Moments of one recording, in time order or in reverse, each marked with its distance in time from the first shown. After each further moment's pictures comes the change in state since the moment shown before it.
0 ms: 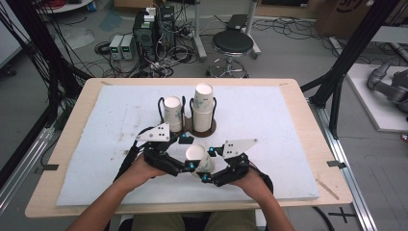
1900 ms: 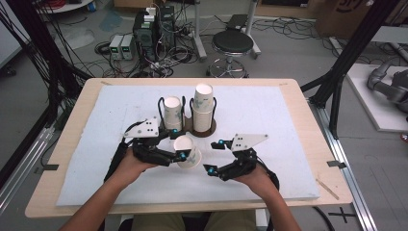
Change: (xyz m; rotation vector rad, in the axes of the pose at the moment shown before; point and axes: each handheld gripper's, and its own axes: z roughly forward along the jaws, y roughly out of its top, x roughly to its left) left arm 0.008 0.005 -0.021 -0.005 0.081 0.048; right arm -0.005 0.006 -0.019 -0.032 -0.075 0.066
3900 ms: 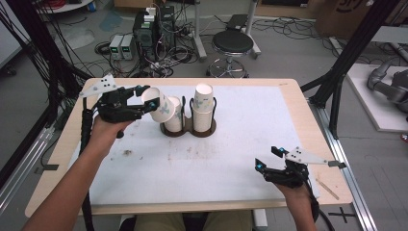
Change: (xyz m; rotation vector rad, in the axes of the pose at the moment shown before) left arm 0.063 0.050 -0.074 -0.196 0.280 -0.057; right arm -0.004 -0.075 -0.109 -0.041 -0.573 0.256
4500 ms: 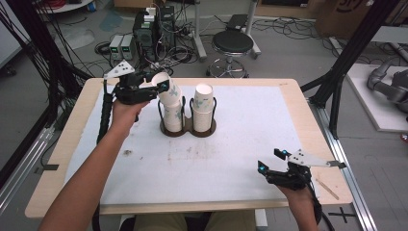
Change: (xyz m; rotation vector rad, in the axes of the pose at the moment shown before) left arm 0.038 0.004 0.050 -0.017 0.134 -0.070; right arm -0.004 -0.007 -0.006 0.015 -0.015 0.001
